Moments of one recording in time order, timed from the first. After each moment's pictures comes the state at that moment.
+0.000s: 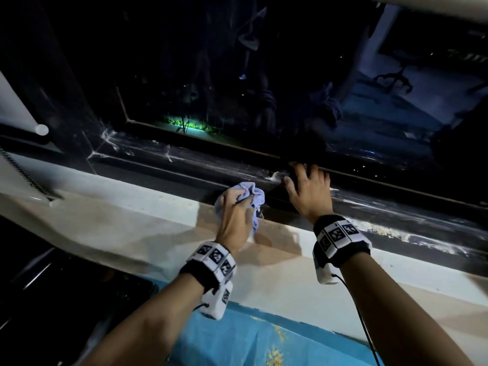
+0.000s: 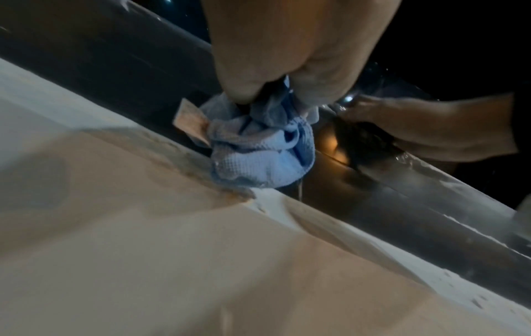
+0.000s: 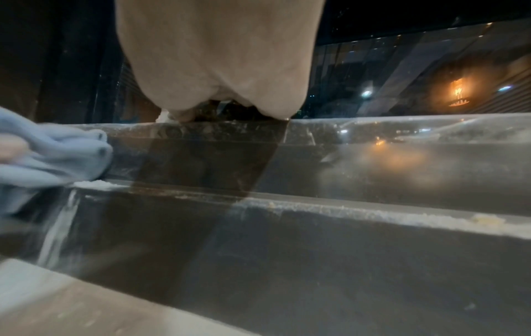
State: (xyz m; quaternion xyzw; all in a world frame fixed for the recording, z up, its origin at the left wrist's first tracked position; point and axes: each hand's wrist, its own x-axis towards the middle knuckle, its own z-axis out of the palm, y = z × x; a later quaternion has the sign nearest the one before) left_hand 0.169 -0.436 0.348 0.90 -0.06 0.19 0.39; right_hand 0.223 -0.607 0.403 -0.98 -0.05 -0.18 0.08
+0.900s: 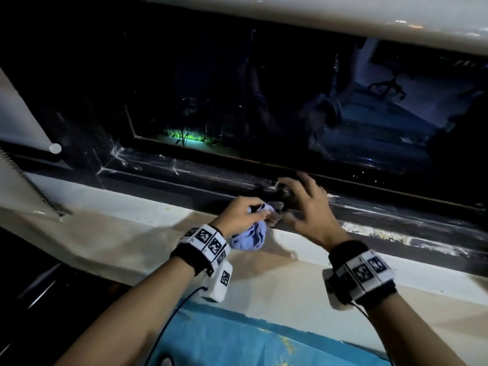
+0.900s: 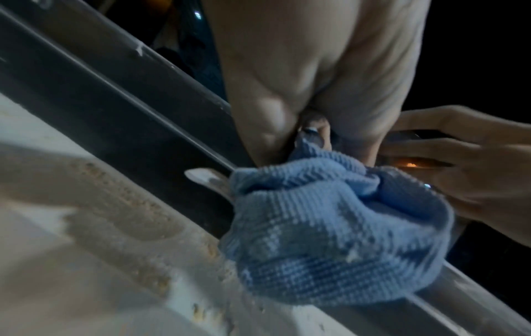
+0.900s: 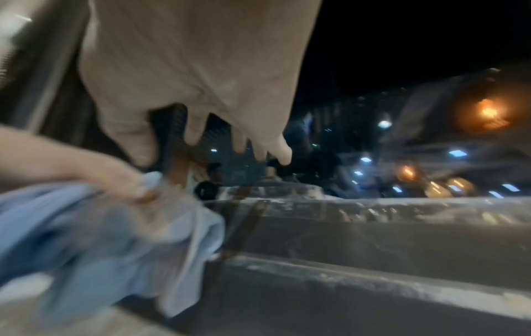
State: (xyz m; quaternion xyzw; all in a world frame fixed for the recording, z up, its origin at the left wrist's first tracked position) left_hand 0.189 -0.411 0.399 0.80 -0.14 -0.11 0.57; right_hand 0.173 -0.603 0.433 -0.95 -0.18 -0.10 0.22
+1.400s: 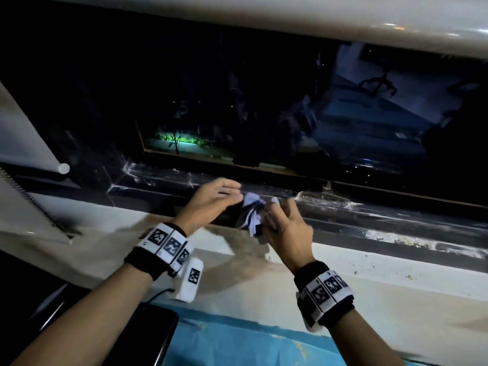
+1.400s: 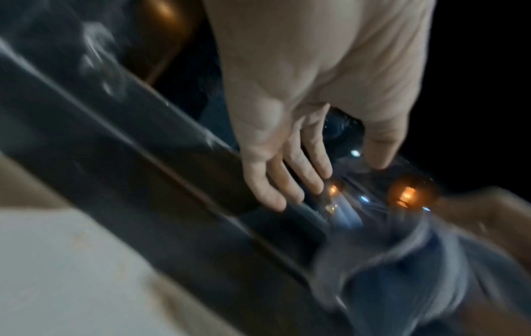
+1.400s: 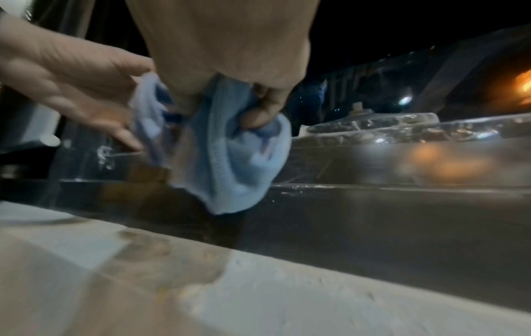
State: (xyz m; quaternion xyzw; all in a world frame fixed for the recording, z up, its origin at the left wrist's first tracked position) left_hand 0.212 -0.304 0.441 0.76 -0.09 -0.08 0.64; right_hand 0.166 -0.495 0.399 -0.95 -0.11 -0.24 0.18
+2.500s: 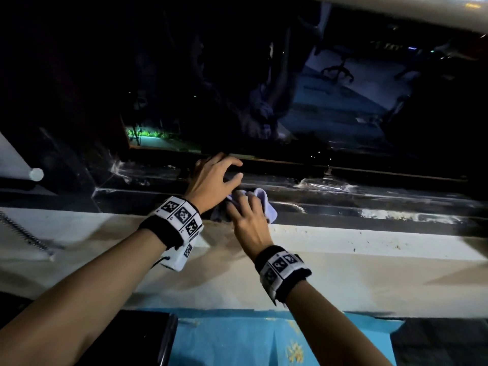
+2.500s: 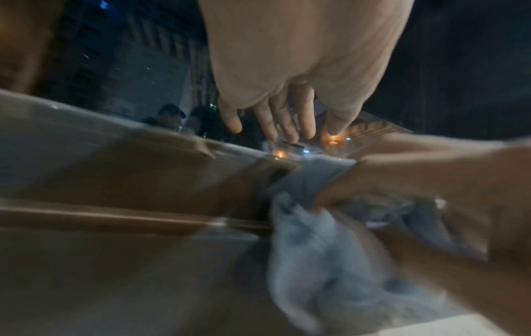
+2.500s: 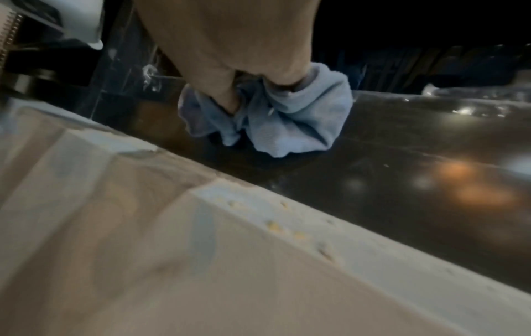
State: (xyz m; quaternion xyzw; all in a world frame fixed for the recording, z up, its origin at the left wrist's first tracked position) left_hand 0.267 -0.288 0.423 0.90 -0.24 0.15 0.32; right_hand 0.196 -0.406 0.350 -0.95 -0.14 -0.26 0.04
